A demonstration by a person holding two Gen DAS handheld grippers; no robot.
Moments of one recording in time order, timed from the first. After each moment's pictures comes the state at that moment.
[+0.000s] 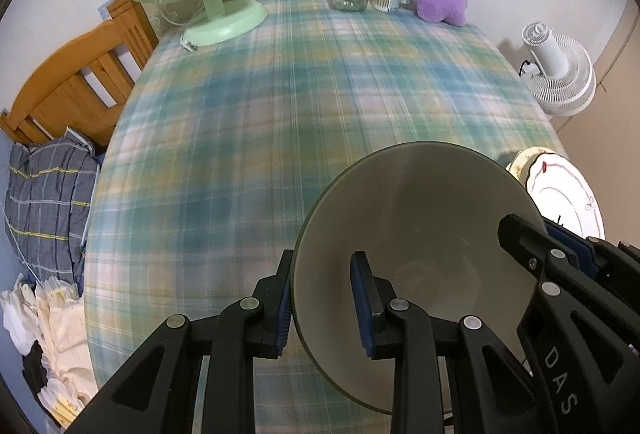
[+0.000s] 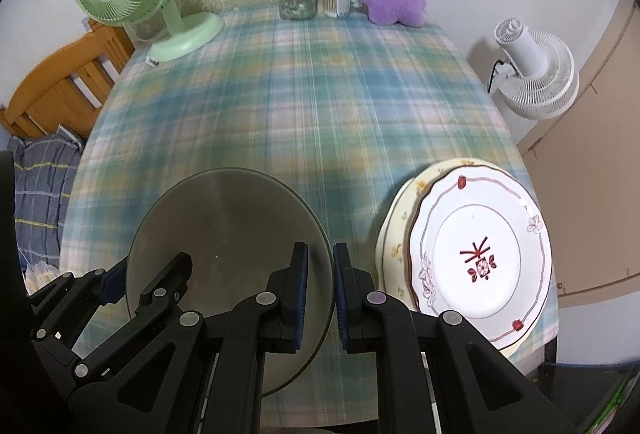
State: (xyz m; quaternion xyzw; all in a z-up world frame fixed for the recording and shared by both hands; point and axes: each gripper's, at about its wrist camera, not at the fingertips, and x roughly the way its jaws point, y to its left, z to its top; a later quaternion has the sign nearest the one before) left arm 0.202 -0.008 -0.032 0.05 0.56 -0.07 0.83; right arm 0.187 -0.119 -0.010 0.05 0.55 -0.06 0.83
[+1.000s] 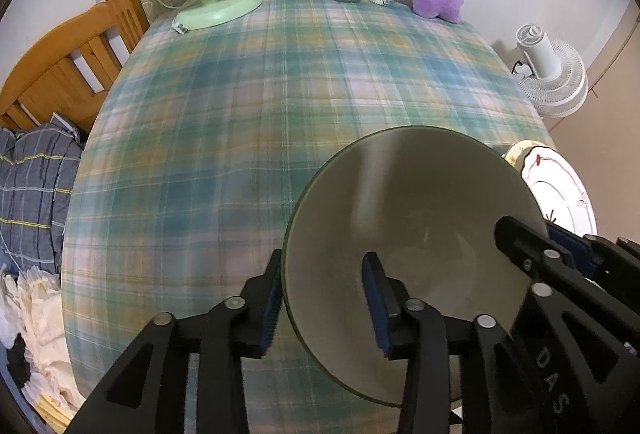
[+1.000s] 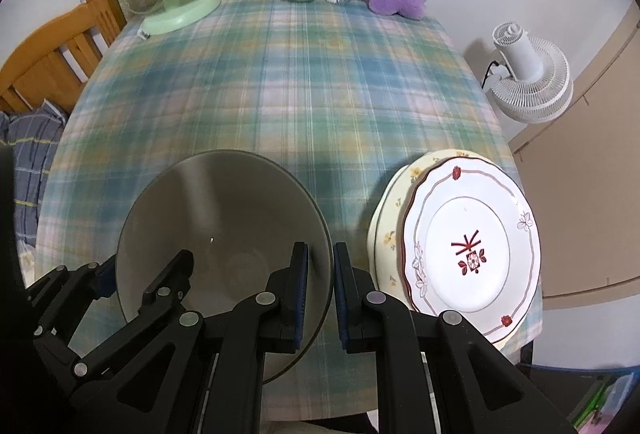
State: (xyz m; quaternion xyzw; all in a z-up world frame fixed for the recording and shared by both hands) left arm 0.197 -0.001 -0.041 0.02 0.56 -0.09 0.82; right arm 0.187 -0.110 -0.022 0.00 0.57 -0.08 0.82
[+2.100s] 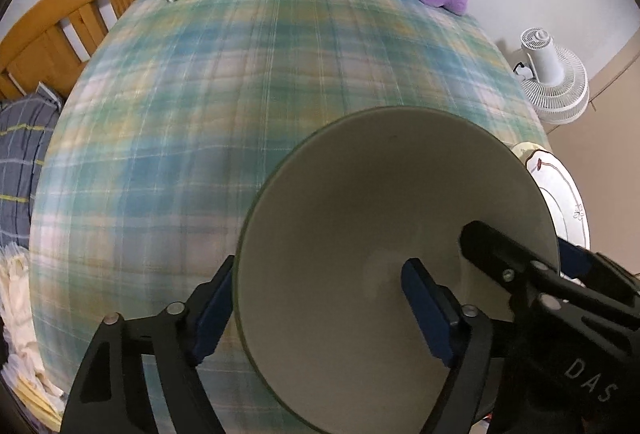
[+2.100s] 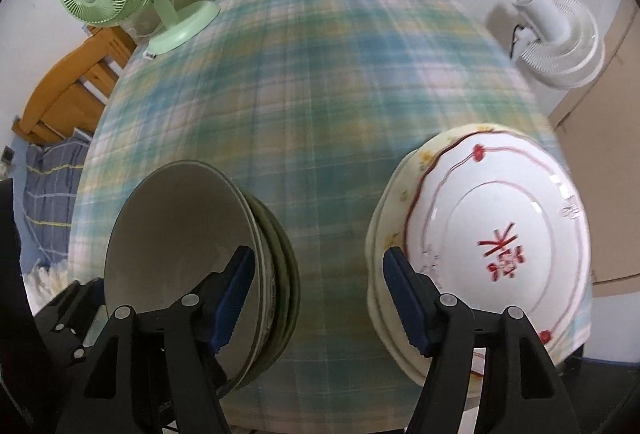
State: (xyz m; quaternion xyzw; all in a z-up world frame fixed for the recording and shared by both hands) left arm 0.206 -0.010 -0.066 -0.03 0.59 -0.09 0.80; right arm 0.193 -0.159 -0.048 0.11 0.57 -0.01 0.81
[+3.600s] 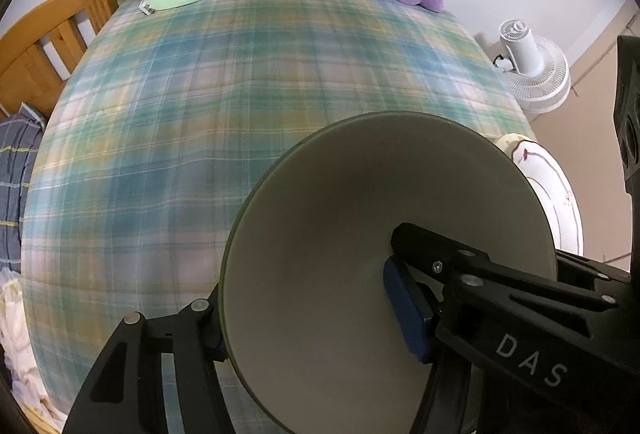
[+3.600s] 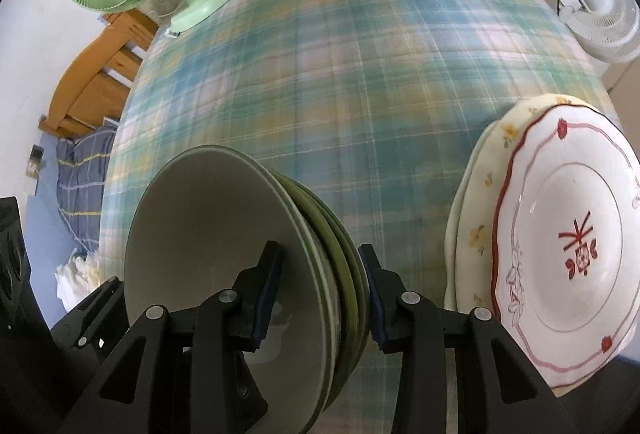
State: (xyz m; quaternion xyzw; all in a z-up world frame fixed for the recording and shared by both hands) left arm 0.209 -0.011 -0.066 -0.01 0.58 -0.14 0.80; right arm 0.212 -0.142 -0.075 0.16 0.60 0.05 0.78
